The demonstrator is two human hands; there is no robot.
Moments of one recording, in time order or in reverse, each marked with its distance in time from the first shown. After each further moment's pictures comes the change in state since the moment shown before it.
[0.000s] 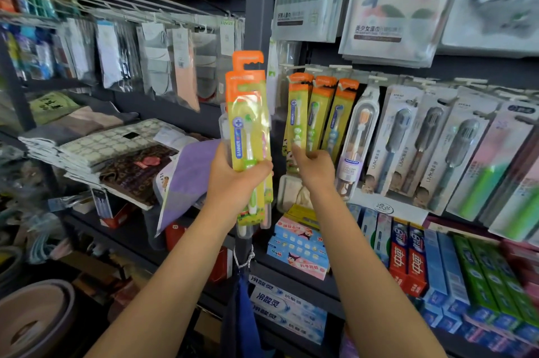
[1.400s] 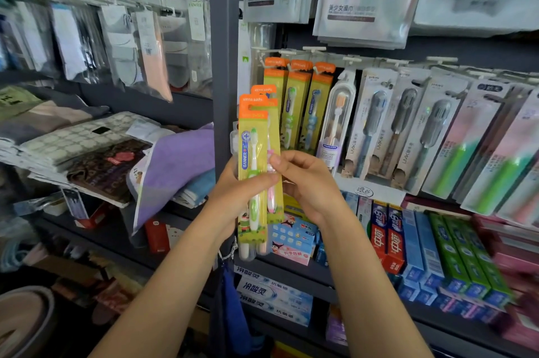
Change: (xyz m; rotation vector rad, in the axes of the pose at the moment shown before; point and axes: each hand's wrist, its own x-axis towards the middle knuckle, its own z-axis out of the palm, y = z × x) left_hand -0.009 -0.032 0.021 -0.039 -0.300 -0.233; right_hand -0.070 0.002 -0.049 0.525 -0.454 -0.031
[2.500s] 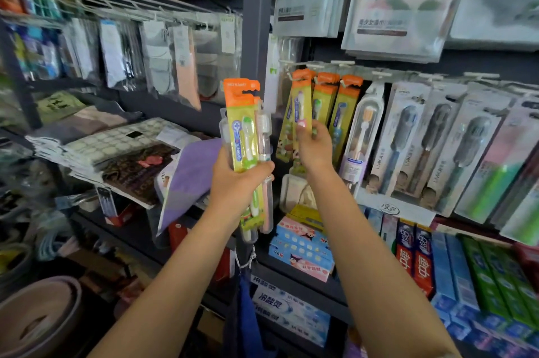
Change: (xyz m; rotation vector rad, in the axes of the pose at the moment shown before) left_hand 0.004 0.025 -0.014 0.033 0.385 0.219; right_hand 0.100 -0.008 0.020 -0.302 0.399 -0.156
